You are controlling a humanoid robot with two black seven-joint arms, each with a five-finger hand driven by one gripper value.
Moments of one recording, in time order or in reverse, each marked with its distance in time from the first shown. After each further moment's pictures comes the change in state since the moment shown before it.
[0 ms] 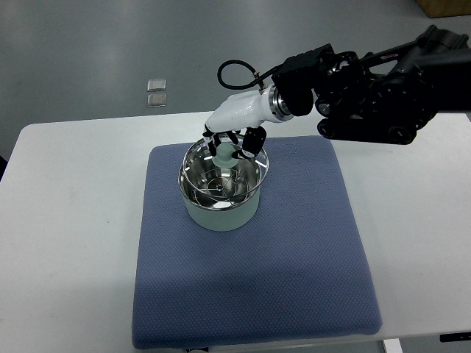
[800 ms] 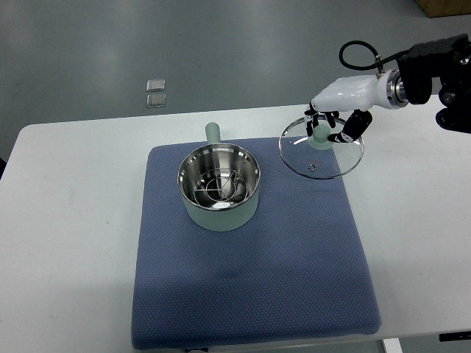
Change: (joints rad) left arm 0.000 0.000 0.000 0.000 0.000 0.000 0.000; right arm -0.129 -0.420 0.007 0.109 -0.164 -0.019 0.038
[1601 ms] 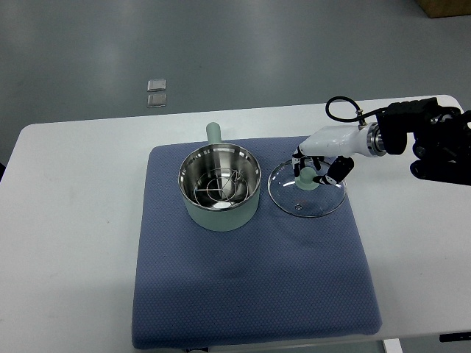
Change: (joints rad) left arm 0.000 0.000 0.000 0.000 0.000 0.000 0.000; right arm -0.197 0.096 0.048 -0.046 0.000 -0.091 -0.021
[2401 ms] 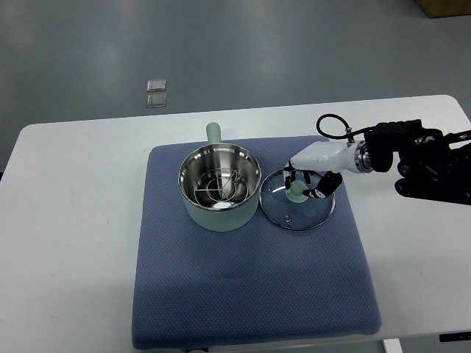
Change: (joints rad) left arm 0.000 0.000 0.000 0.000 0.000 0.000 0.000; right arm -0.102 0.057 0.038 -0.048 0.008 -0.033 -0.013
